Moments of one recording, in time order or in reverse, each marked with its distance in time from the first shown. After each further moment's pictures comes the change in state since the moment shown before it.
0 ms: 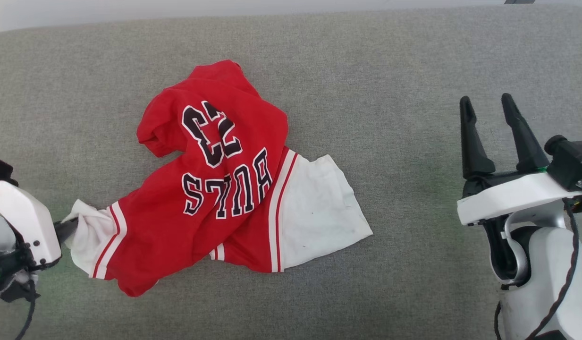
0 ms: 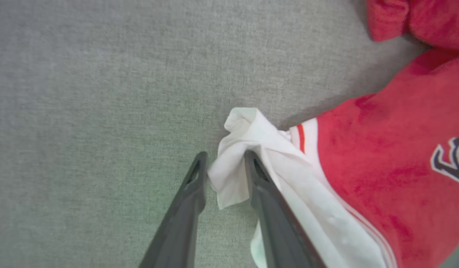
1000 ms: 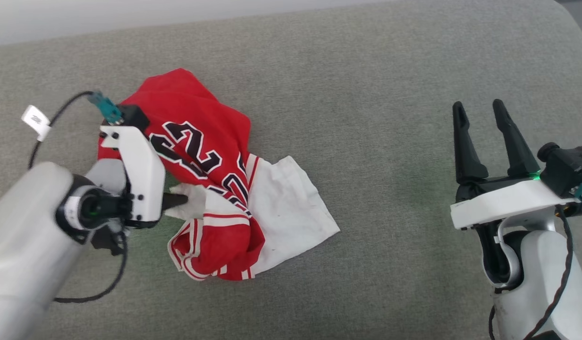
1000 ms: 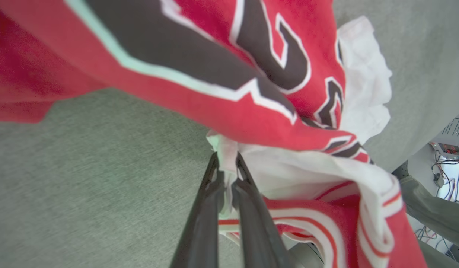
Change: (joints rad) left arm -0.288 -0.235 -0.178 -0.014 0.012 -0.045 0.343; right arm 0.003 0.000 0.025 0.042 0.036 0.000 -0.054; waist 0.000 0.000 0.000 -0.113
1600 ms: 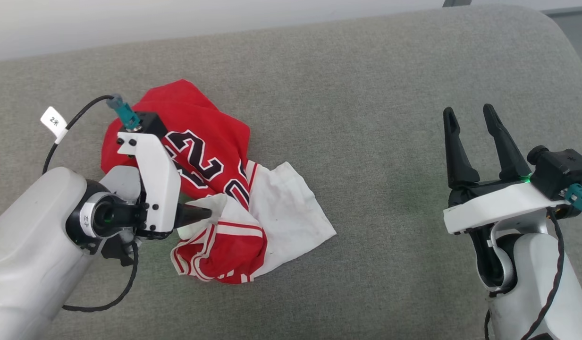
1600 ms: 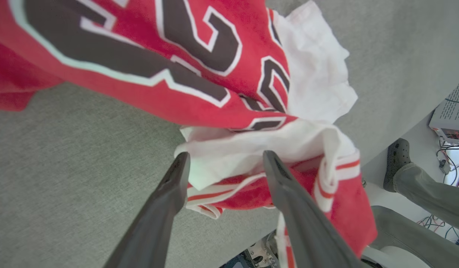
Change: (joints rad) left arm 0.018 0.020 -0.022 -0.151 -0.005 0.089 0.072; right arm 0.007 0.000 0.021 0.007 -0.004 0.000 0.005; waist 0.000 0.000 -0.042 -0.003
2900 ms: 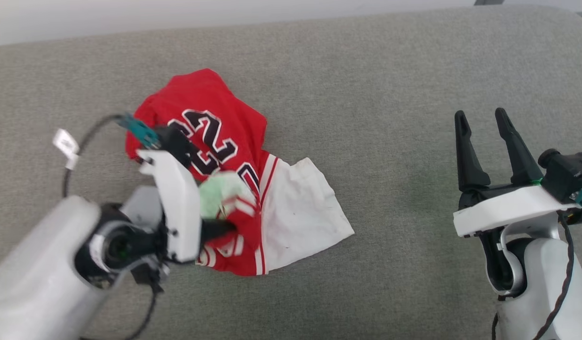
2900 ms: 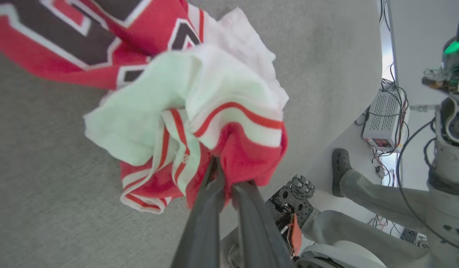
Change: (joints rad) left arm 0.129 -0.009 0.092 -0.193 -0.111 0.012 -0.105; right arm 0.032 0.000 -0.035 -0.044 -0.021 0.000 0.036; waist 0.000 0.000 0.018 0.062
